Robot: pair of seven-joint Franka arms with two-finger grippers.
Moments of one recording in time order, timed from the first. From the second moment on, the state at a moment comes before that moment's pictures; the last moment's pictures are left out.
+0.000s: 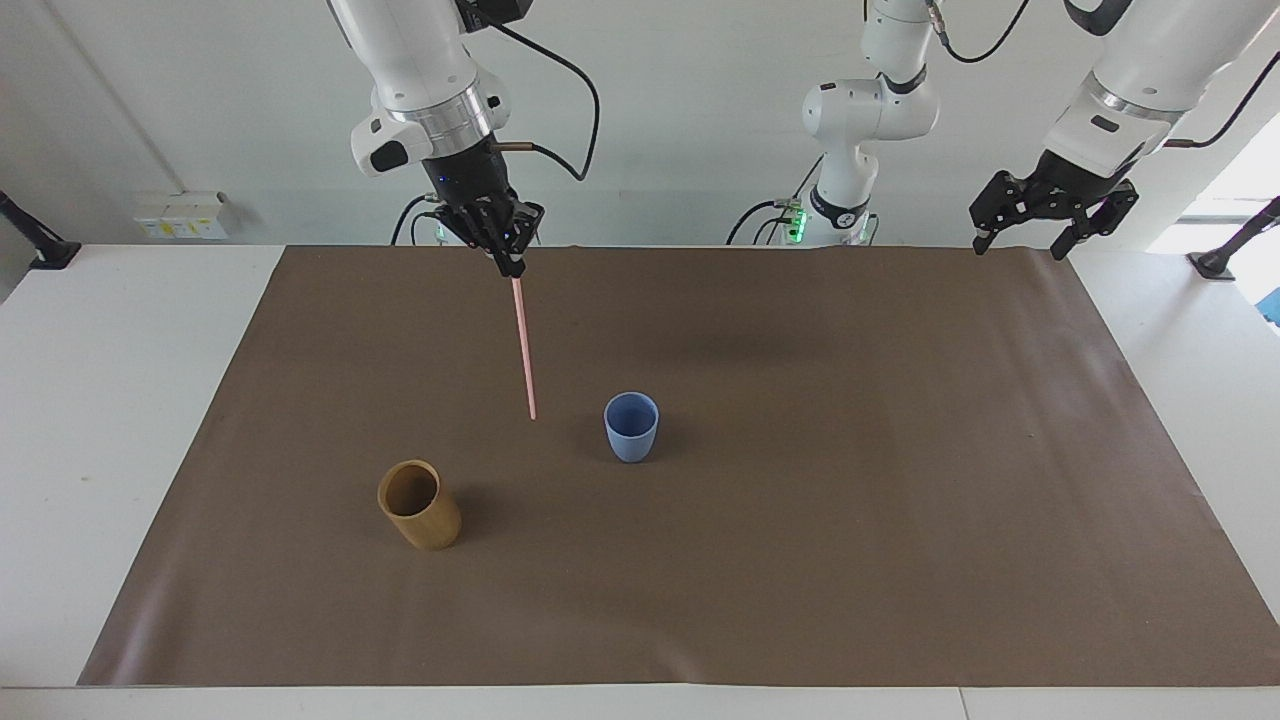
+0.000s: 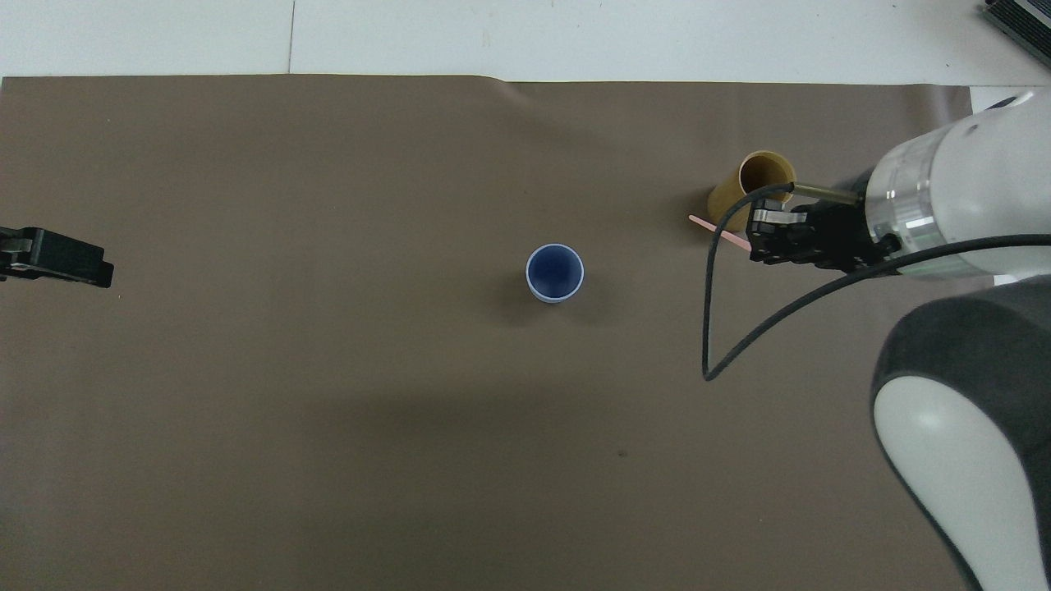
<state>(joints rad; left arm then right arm) -0.05 0.00 -0.02 -1.46 -0.02 1.45 0.06 0.07 0.05 0.25 -1.50 0.20 1.68 0.78</state>
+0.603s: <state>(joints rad) -0.05 0.00 -0.02 -1.46 -0.02 1.45 0.06 0.21 0.16 0.26 -1.50 0.24 1.82 1.05</state>
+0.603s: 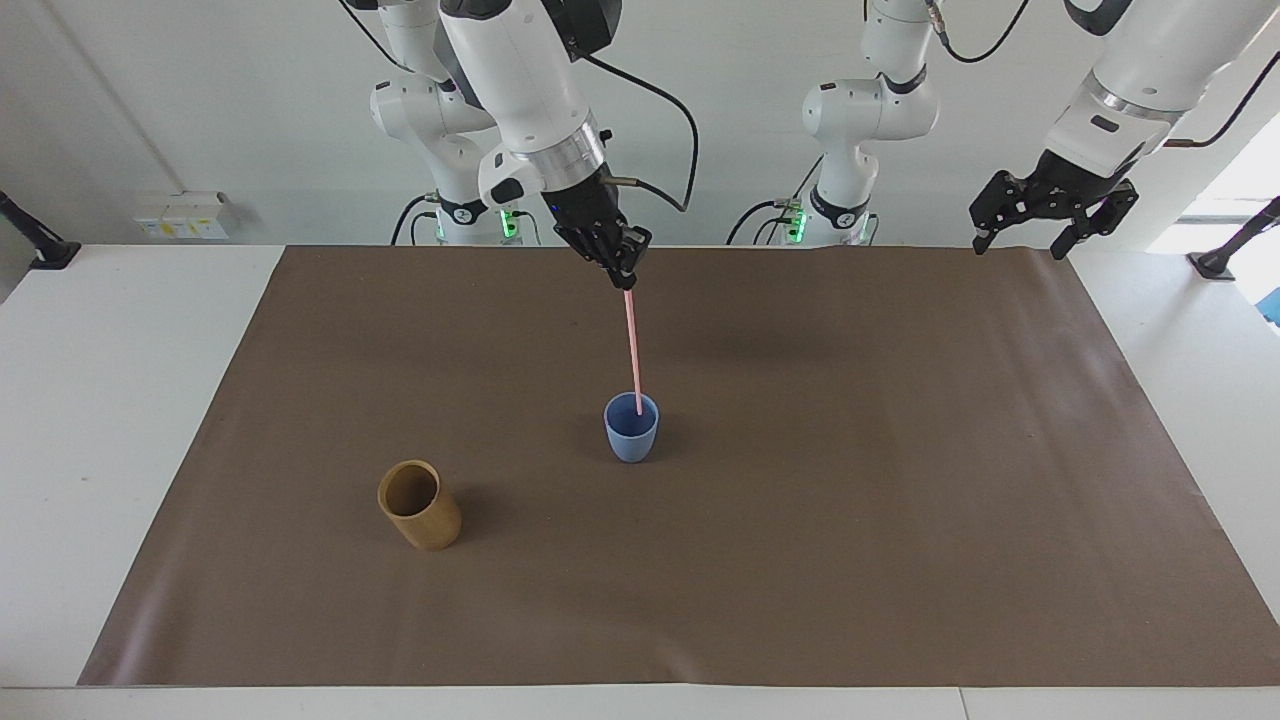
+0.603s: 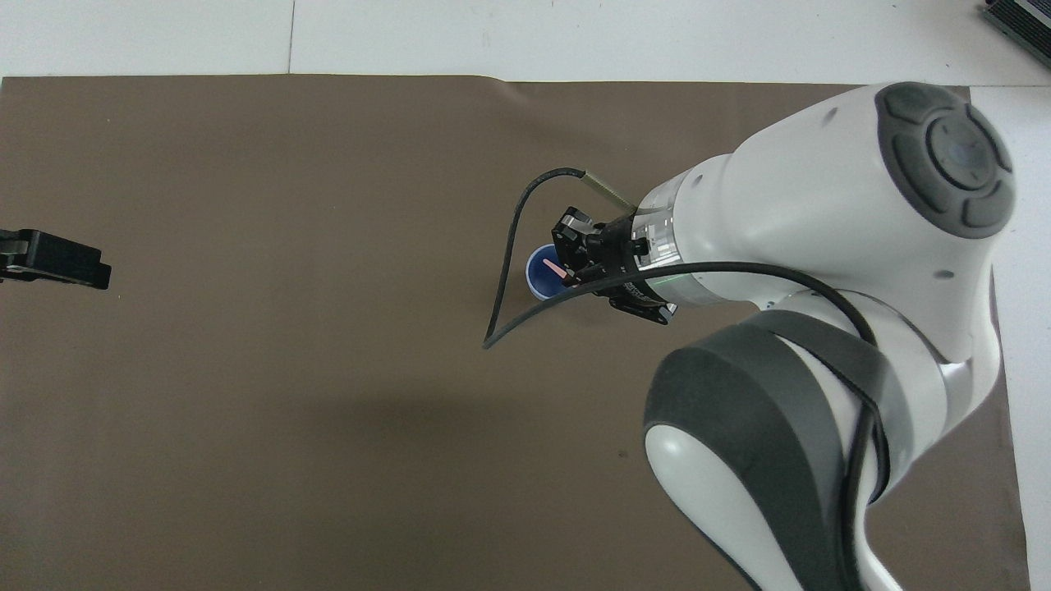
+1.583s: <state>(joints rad) -0.05 0.00 -0.02 -1.46 -0.02 1.45 0.06 0.19 0.22 0.25 -1.58 0.24 1.95 1.04</state>
